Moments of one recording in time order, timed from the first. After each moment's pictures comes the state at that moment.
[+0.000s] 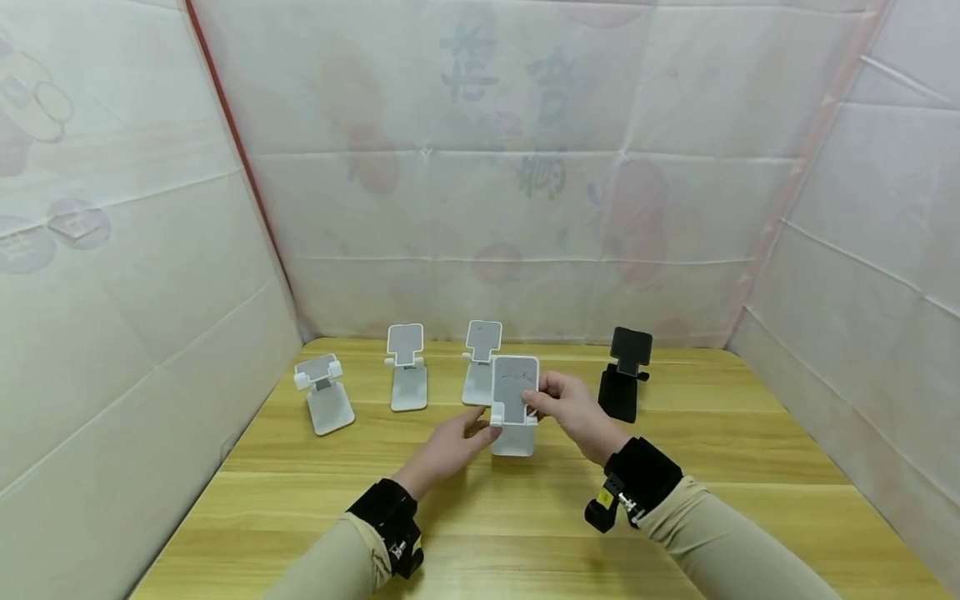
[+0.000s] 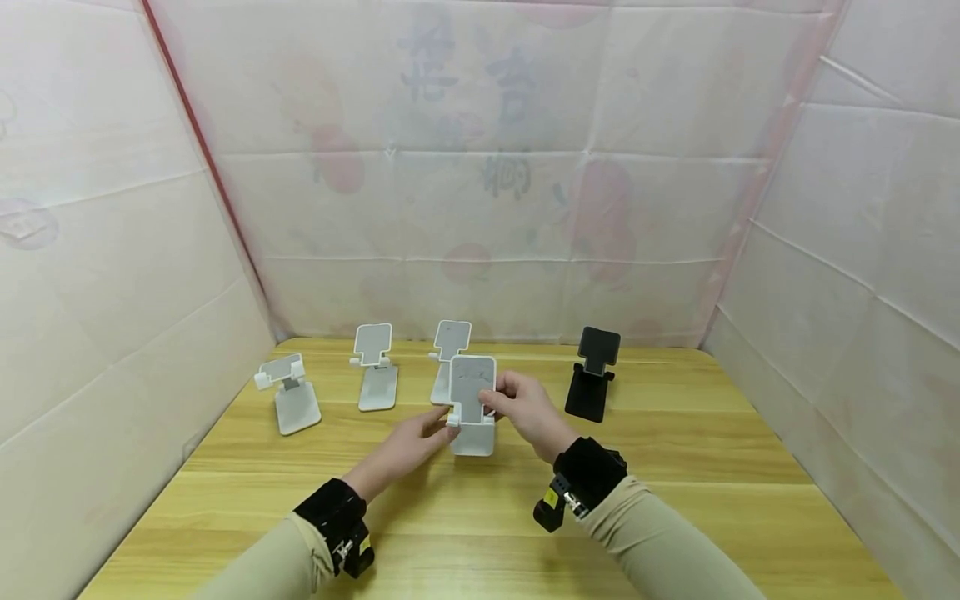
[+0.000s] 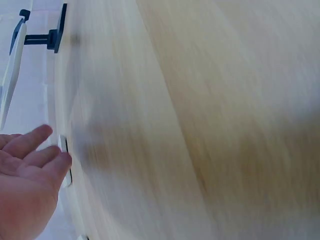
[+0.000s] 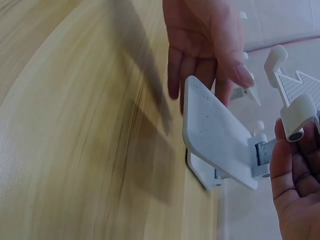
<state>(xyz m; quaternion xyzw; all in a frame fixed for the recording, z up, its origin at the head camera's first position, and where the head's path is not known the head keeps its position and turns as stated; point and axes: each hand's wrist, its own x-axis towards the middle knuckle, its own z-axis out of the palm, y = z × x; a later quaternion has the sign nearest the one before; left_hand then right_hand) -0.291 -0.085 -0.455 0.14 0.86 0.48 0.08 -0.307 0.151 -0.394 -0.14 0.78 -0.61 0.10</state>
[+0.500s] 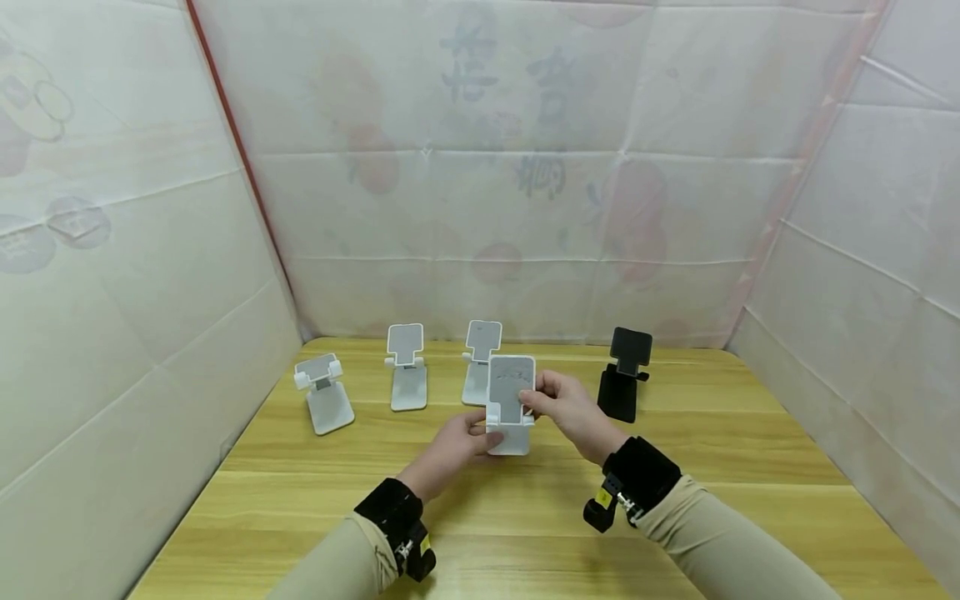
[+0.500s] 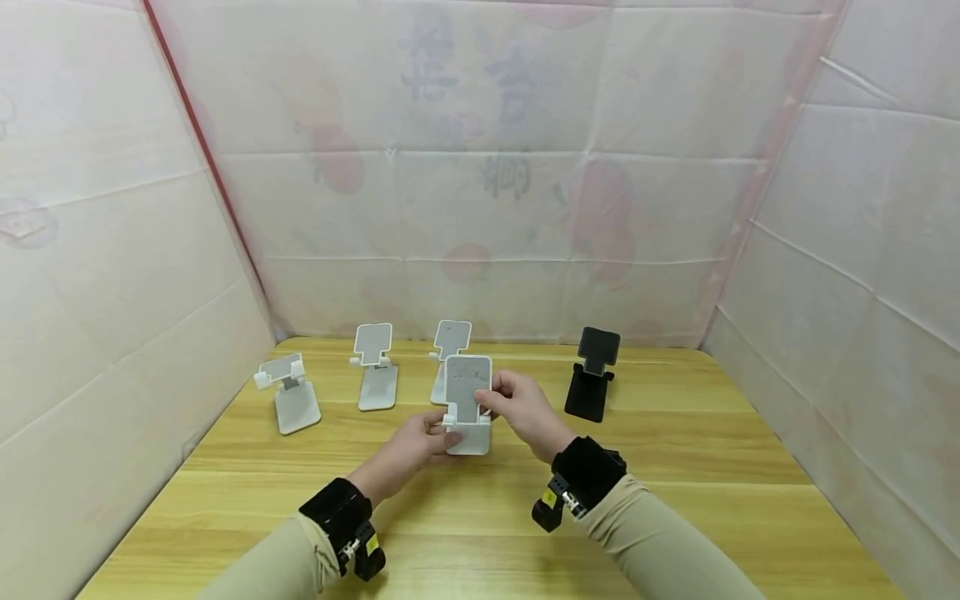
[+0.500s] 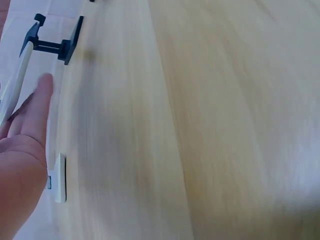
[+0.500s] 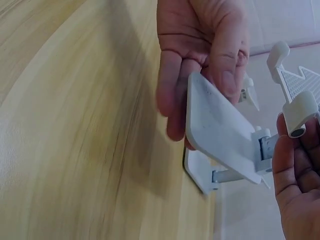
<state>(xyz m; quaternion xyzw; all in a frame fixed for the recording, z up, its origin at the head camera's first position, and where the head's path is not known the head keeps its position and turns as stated) -0.289 -0.072 -0.456 0.14 0.67 0.71 0.17 -0.302 0.147 -0.389 -0.15 0.77 -0.61 0.11</state>
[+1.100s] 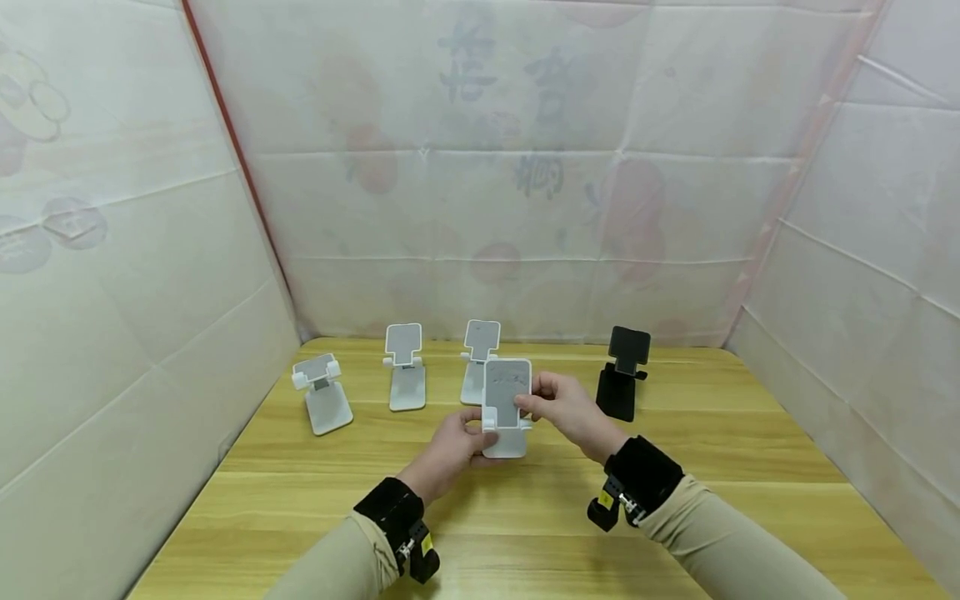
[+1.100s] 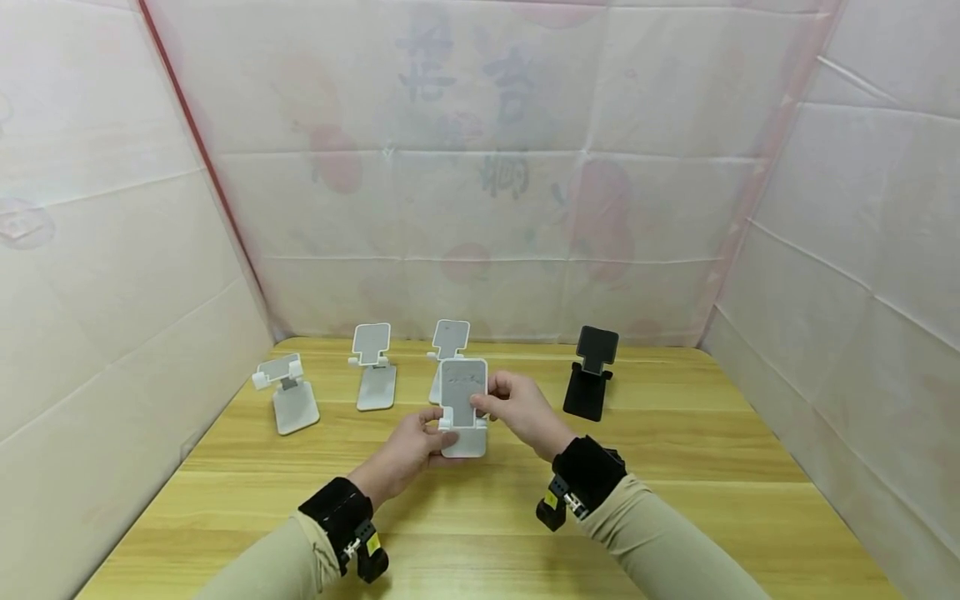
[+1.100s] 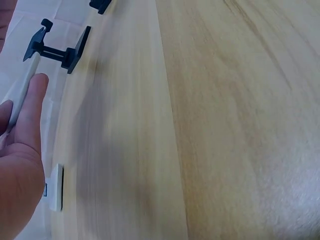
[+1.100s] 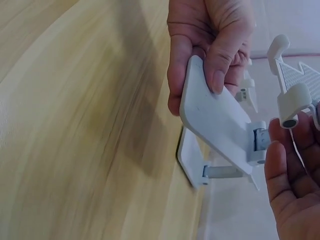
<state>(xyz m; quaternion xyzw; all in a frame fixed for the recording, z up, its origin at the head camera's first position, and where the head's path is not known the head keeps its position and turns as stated) -0.287 -0.069 -0.456 0.08 0.64 0.75 0.17 -0.301 0.149 -0.385 -0.16 0.80 -0.57 0.11</state>
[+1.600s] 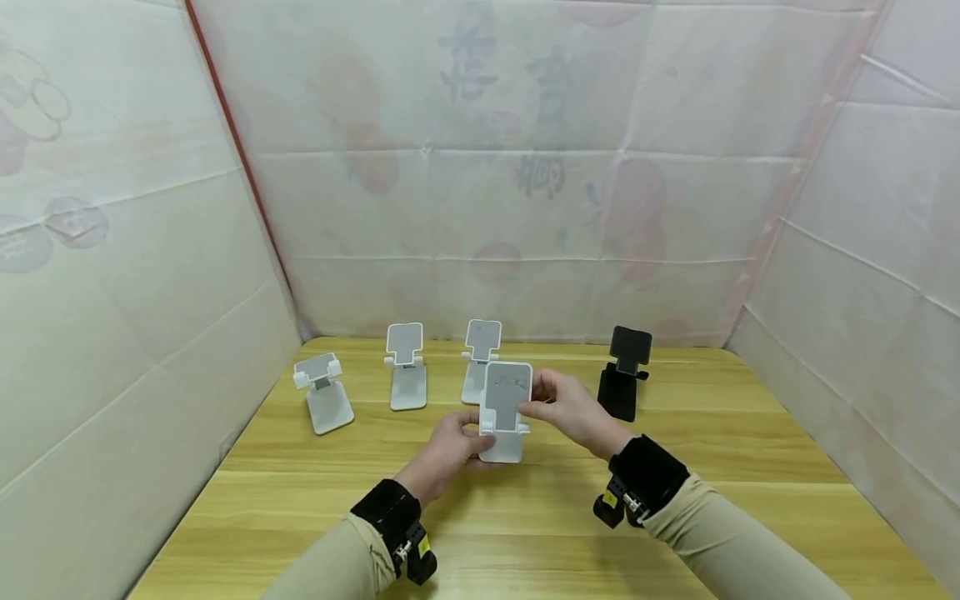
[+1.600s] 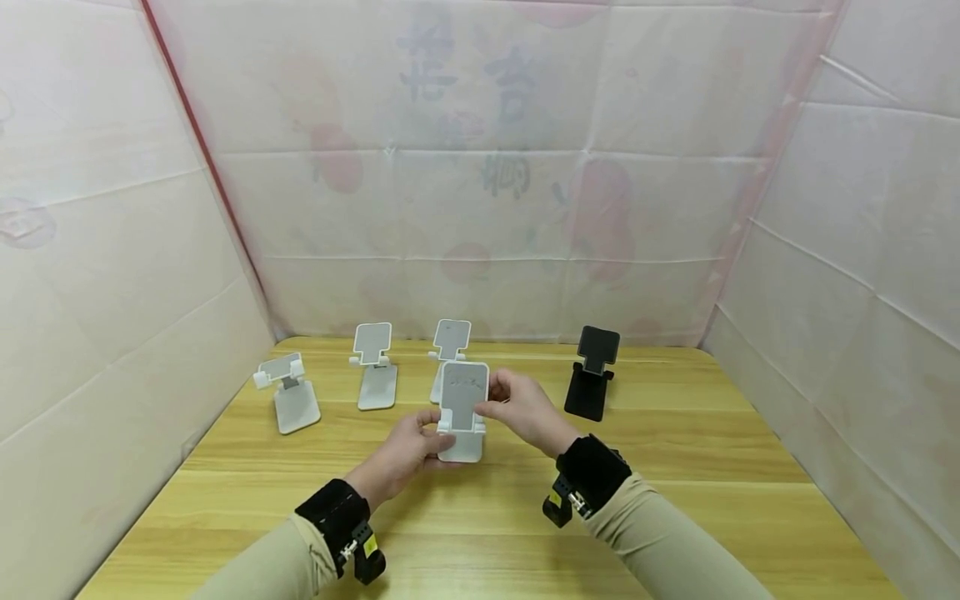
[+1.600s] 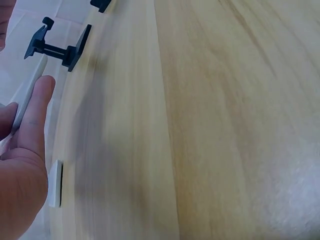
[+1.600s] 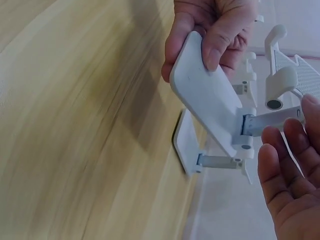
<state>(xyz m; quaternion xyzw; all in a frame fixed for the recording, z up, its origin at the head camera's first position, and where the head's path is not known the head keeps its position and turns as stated) -0.286 -0.074 -0.456 0.05 0.66 0.73 0.17 -0.298 0.150 -0.380 -0.18 0.84 -0.50 0.09</state>
